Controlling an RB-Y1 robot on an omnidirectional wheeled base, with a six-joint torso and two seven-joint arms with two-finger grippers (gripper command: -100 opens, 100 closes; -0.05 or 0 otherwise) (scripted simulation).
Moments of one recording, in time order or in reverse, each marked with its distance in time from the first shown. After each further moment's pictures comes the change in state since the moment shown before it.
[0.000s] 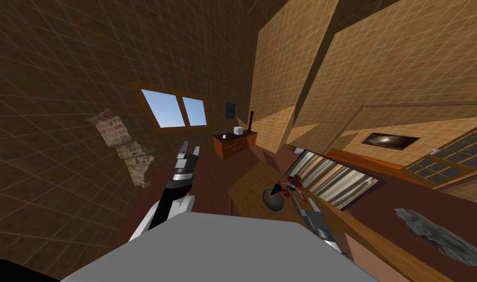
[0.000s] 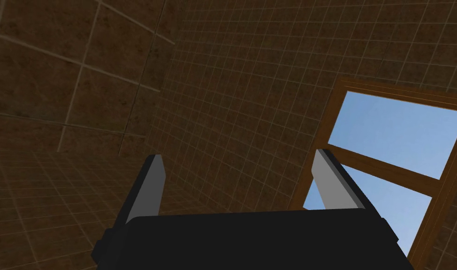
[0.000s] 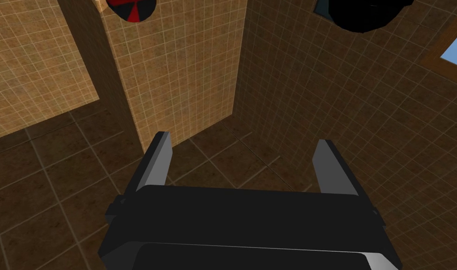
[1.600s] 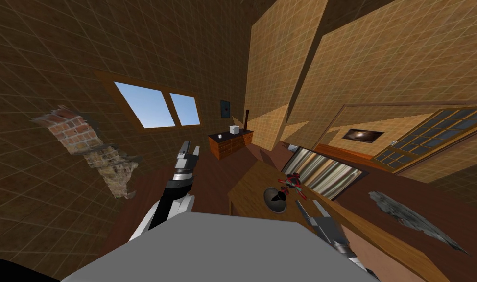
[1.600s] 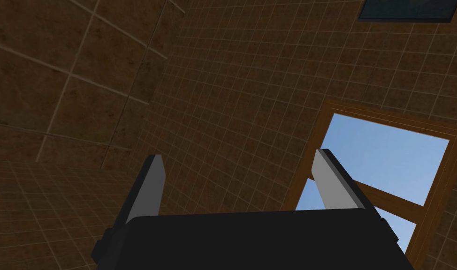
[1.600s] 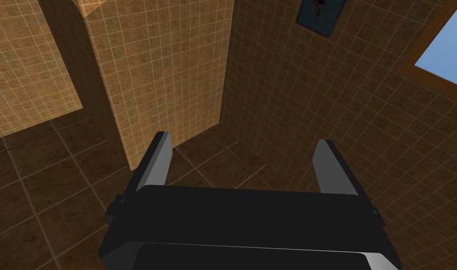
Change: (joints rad) left arm -0.001 0.000 0.000 0.000 0.000 0.000 0.000; right arm 0.146 0.019 -0.042 -0.252 0.129 -0.039 -0.210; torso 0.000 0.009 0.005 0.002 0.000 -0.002
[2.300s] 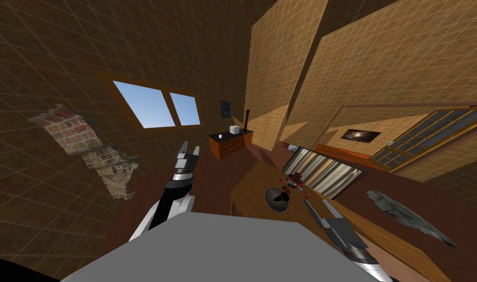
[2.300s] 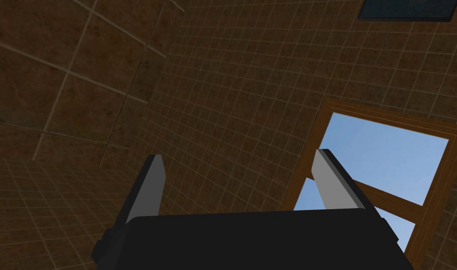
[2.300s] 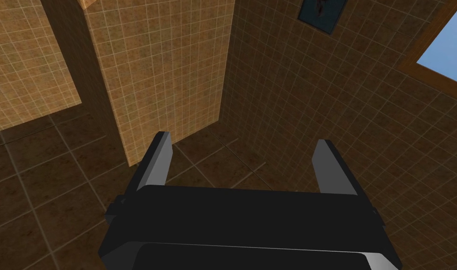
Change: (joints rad) left arm 0.000 0.000 0.000 0.000 0.000 0.000 0.000; right arm 0.042 -0.047 -0.040 -0.088 -0.023 0.028 -0.094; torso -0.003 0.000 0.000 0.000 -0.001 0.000
